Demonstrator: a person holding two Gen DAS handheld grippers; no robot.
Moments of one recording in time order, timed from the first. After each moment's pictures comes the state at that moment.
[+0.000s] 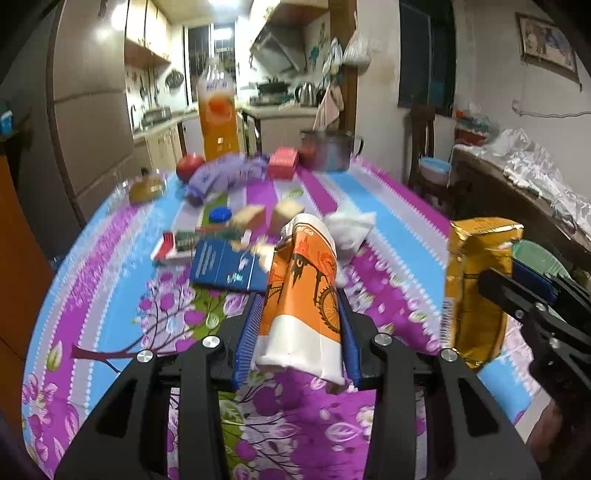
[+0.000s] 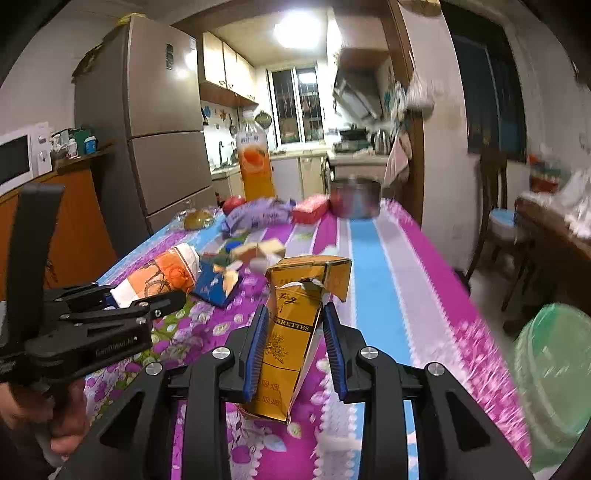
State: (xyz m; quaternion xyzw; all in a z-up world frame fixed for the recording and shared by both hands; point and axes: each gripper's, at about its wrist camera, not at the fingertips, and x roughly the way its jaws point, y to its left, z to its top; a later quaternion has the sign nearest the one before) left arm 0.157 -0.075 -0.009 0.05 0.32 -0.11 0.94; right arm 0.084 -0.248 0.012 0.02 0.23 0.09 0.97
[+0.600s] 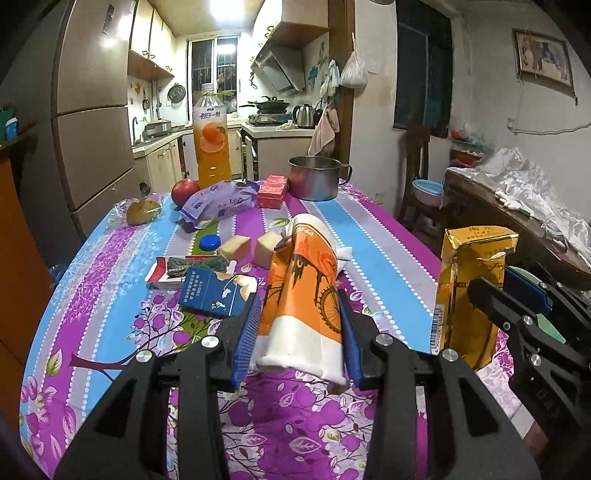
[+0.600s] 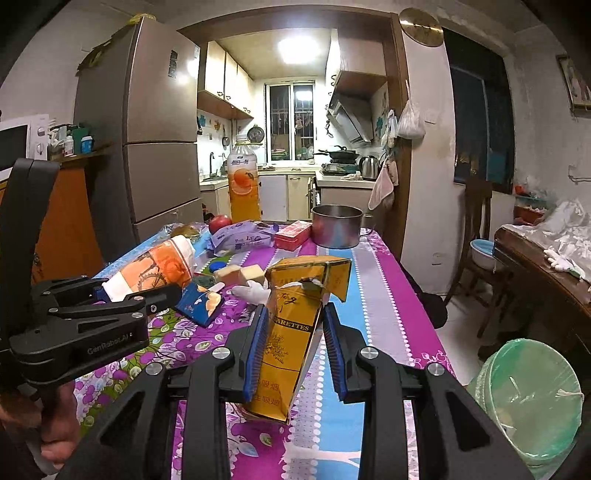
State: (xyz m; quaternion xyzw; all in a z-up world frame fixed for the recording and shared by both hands) left arm 0.150 -0.094 0.016 0.03 0.29 -0.11 0.95; right arm 0.065 -0.266 0.037 0.00 0.21 0.06 0.98
